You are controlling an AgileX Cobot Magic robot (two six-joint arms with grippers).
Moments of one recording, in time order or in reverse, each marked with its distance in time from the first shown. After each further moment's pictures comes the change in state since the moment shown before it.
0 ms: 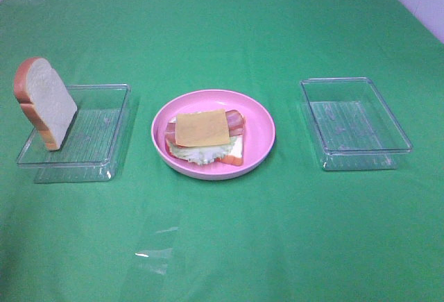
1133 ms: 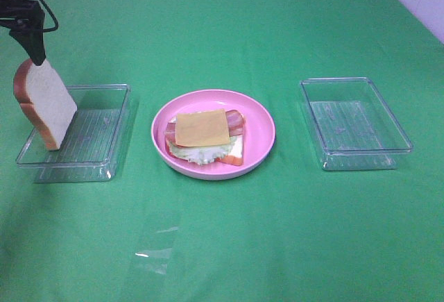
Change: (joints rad) left arm -0.115 1.117 -0.866 0.061 -0.005 -0.058; right arm 0.000 0.000 0.001 0.002 0.000 0.000
